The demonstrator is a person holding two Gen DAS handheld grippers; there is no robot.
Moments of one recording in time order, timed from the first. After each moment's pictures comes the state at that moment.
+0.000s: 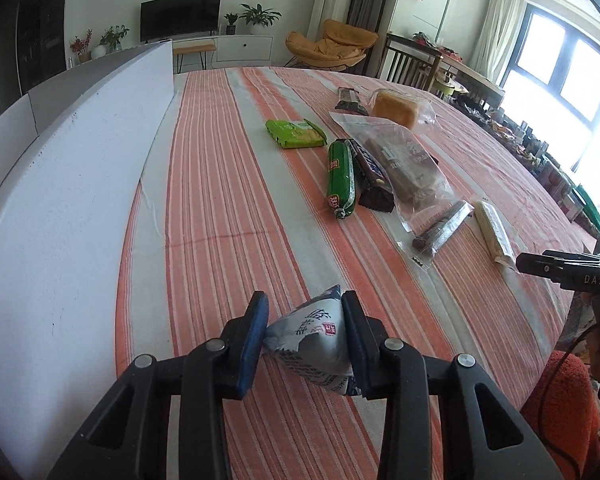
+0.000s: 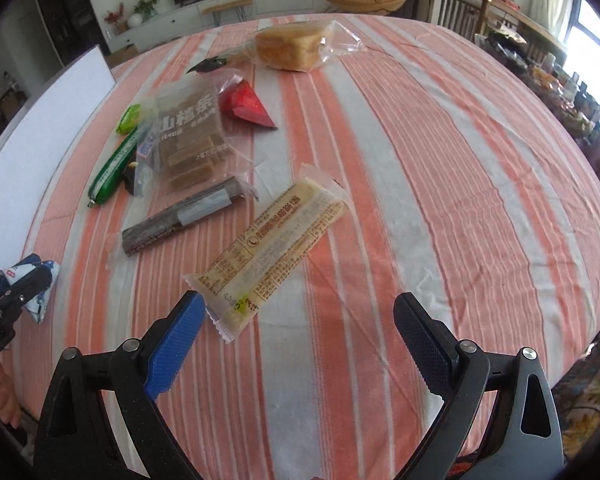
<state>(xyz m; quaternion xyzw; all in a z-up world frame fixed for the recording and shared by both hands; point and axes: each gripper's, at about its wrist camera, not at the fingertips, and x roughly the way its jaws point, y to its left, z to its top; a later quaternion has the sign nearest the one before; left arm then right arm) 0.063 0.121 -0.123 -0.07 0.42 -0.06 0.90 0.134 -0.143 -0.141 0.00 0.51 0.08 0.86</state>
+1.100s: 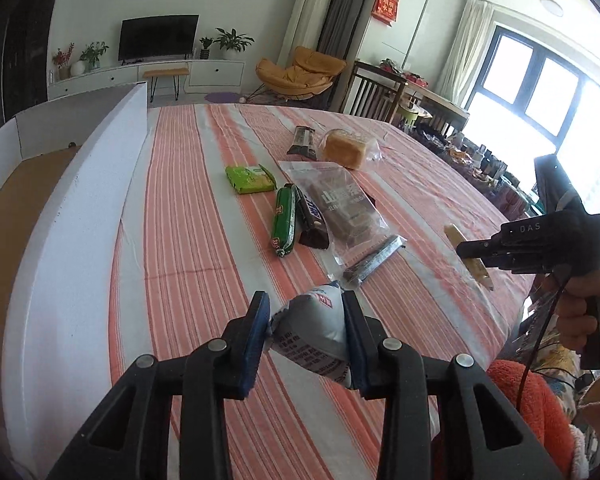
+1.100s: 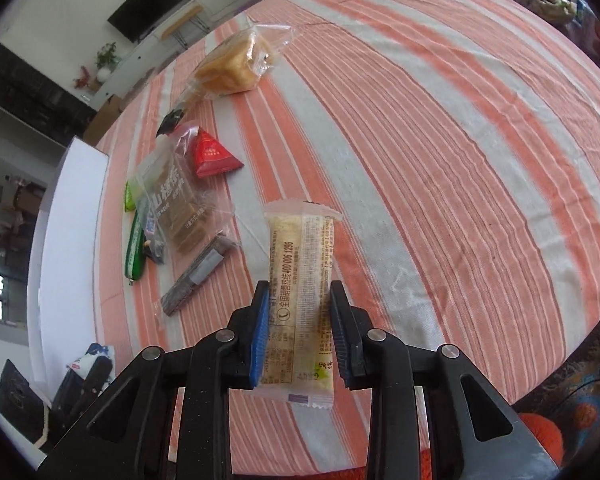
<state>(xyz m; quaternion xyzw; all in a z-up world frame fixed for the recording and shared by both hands) 0.036 0.120 -0.065 -0.10 0.37 -0.12 0.92 0.165 -0.169 -0.111 0.19 0.56 0.11 0.80</state>
